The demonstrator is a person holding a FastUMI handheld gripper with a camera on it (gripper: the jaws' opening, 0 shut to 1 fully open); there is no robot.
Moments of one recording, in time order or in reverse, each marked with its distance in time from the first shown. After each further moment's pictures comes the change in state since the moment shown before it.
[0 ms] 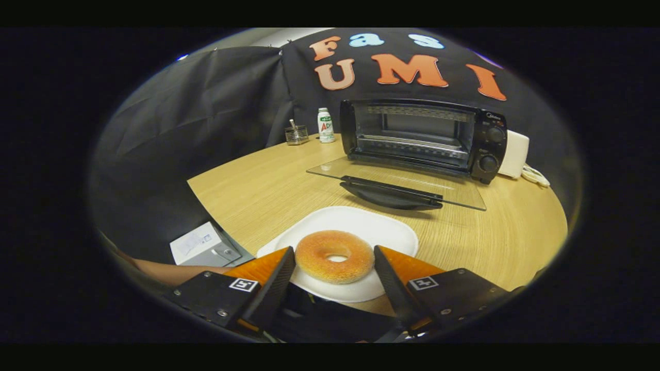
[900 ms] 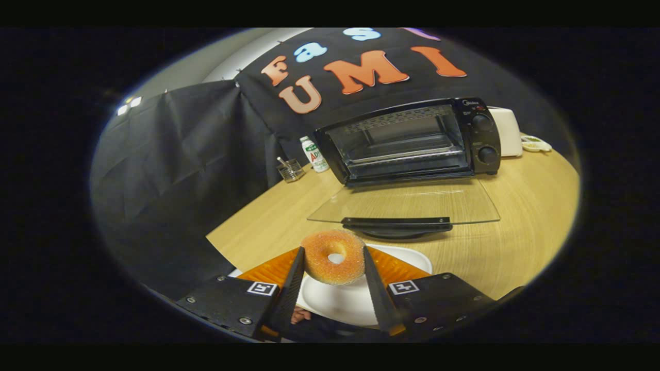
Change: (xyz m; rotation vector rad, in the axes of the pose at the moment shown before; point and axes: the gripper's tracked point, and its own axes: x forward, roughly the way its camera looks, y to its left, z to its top) arm 0.014 0.001 0.078 0.387 -0.152 0.111
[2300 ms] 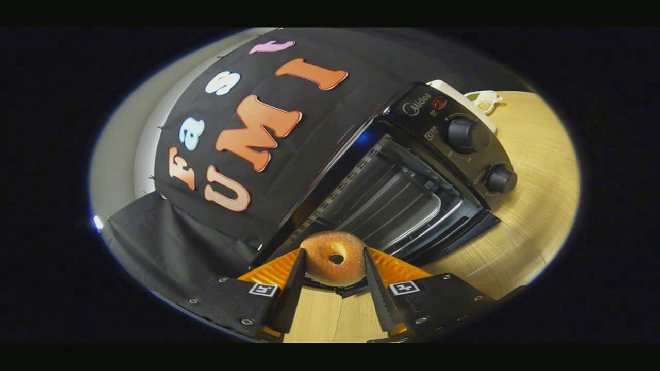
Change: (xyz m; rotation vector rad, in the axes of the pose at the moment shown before) arm 0.125 -0.093 0.184 0.594 -0.406 -0.166
